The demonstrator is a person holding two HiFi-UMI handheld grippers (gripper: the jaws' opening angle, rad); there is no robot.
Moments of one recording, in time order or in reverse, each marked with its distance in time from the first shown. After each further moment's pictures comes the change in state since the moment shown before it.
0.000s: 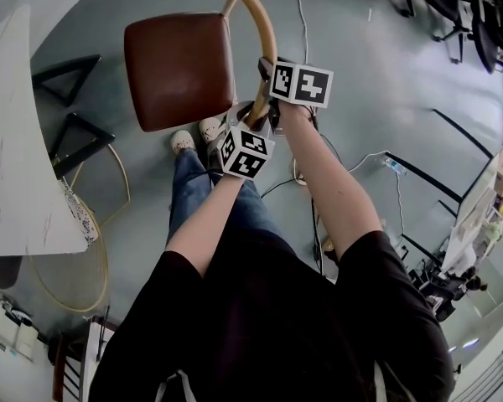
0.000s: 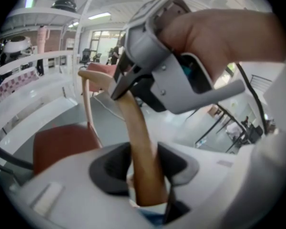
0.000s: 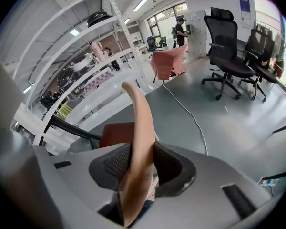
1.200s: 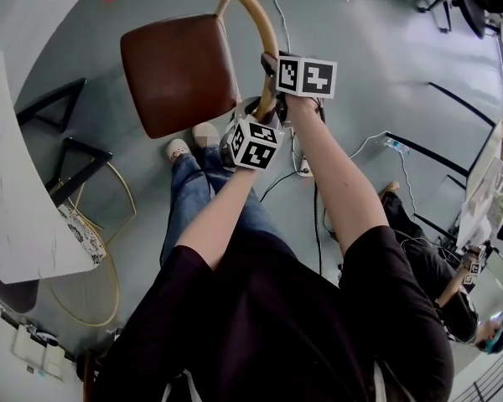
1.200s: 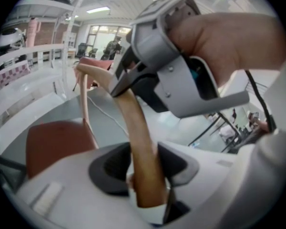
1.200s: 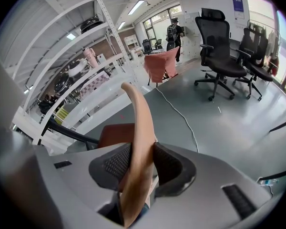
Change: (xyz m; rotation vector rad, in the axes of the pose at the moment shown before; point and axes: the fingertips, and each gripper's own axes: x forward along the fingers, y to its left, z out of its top) left arm 0.051 -0.054 0.031 -0.022 0.021 -0.078; right arm -0.023 -0.079 0.010 0.032 -0.025 -0.021
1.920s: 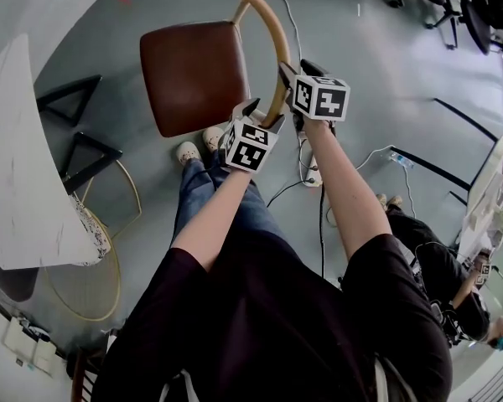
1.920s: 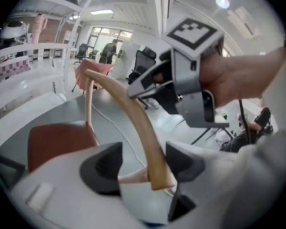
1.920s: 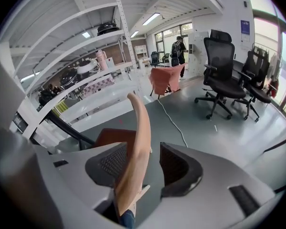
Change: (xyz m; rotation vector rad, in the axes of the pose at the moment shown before) left arm -0.038 0.021 0.005 -0.023 -0.058 -0.056; right arm -0.027 0.011 0.005 -0.139 -0.117 -0.043
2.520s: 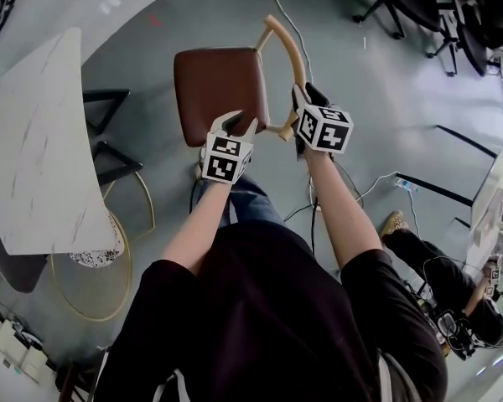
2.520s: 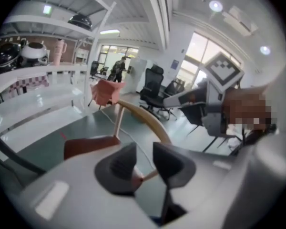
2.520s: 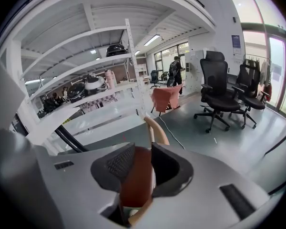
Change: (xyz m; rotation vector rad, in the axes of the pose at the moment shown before) left arm -0.133 0.063 0.017 0.015 -0.153 0.151; right arm -0.078 0.071 0.028 -0.012 -0.219 -0.026
